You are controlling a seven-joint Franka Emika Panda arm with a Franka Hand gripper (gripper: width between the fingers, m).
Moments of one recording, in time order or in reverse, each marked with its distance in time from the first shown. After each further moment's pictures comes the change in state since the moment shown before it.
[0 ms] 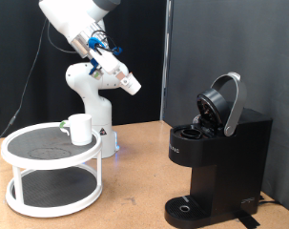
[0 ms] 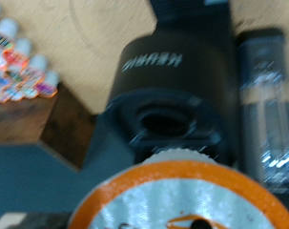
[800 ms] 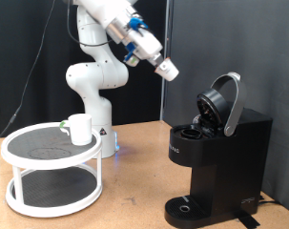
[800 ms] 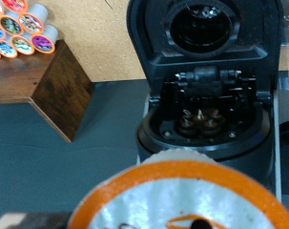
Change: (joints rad) arm 0.053 0.098 0.155 0.153 0.023 0.018 0.111
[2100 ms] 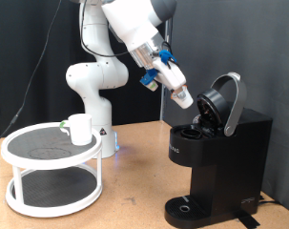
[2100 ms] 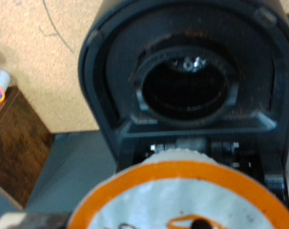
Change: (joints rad) arm 0.000 0.156 0.097 -0.012 -0.062 0.094 0.026
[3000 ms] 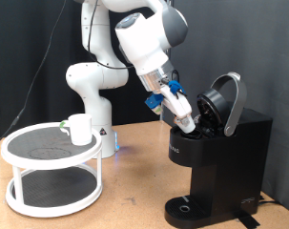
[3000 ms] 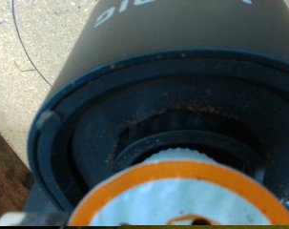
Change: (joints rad) arm 0.000 0.096 0.048 -0.026 -0.001 0.094 -0.005
